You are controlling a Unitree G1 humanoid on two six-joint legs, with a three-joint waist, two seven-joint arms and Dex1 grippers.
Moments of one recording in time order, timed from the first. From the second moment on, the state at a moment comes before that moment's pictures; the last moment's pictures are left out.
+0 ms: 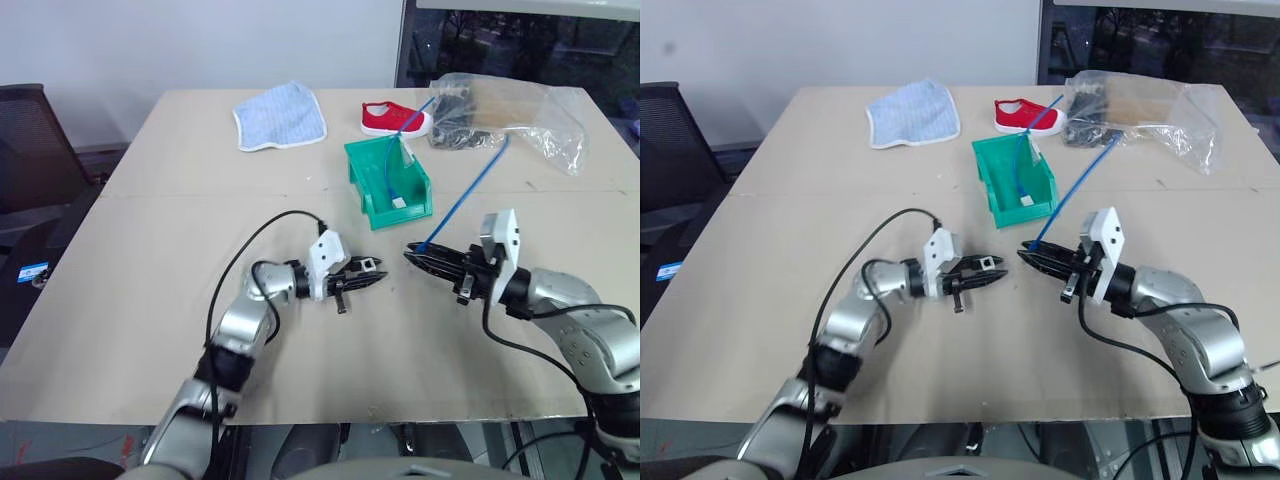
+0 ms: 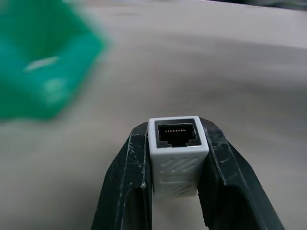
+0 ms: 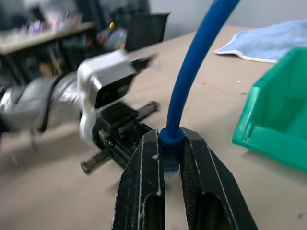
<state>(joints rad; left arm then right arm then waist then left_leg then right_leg) -0.52 0.34 -0.27 0.32 -0.25 0.03 -1.20 -0.25 -0.58 0.09 -0.34 0.62 0.42 0.83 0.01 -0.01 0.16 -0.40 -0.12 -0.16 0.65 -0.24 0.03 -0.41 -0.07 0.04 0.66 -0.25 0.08</state>
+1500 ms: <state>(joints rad) -0.84 0.17 -0.28 0.94 -0.13 -0.18 -1.60 -0.28 -0.54 0.21 -0.14 0.34 0.21 1.06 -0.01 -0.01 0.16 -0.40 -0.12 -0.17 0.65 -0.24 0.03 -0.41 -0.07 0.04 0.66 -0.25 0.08</state>
